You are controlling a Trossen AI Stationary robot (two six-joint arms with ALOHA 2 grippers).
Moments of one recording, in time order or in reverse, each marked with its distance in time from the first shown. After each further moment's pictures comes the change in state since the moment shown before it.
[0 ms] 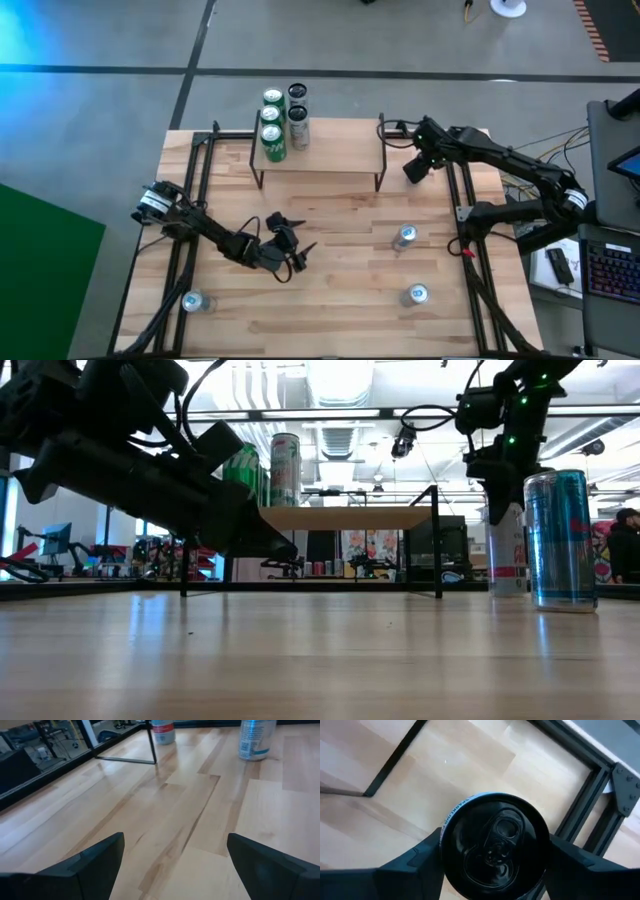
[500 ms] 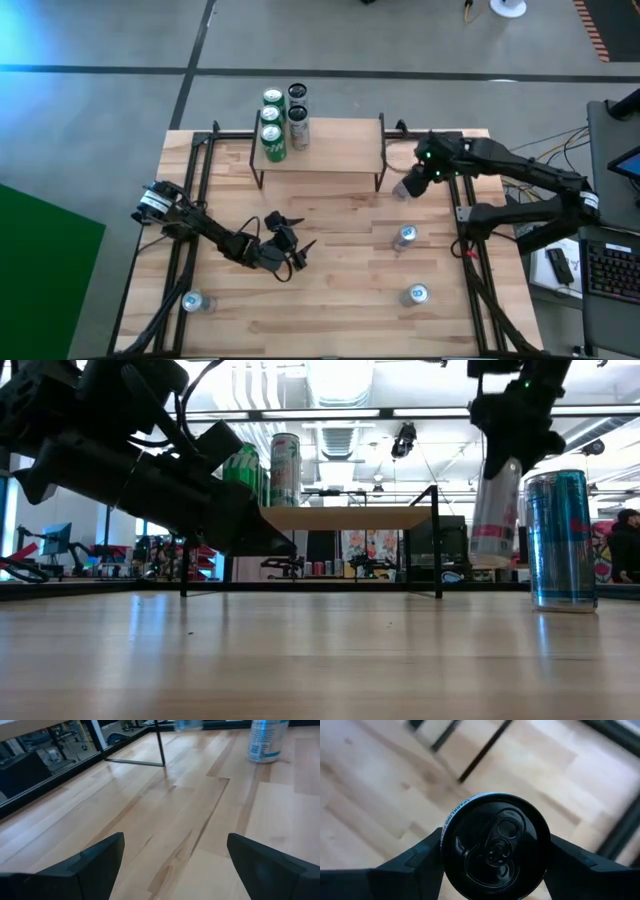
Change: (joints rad) left arm 0.001 0.000 0.000 0.000 -0.042 0.001; right arm 0.289 -0.134 0.092 -0.115 -0.074 0.257
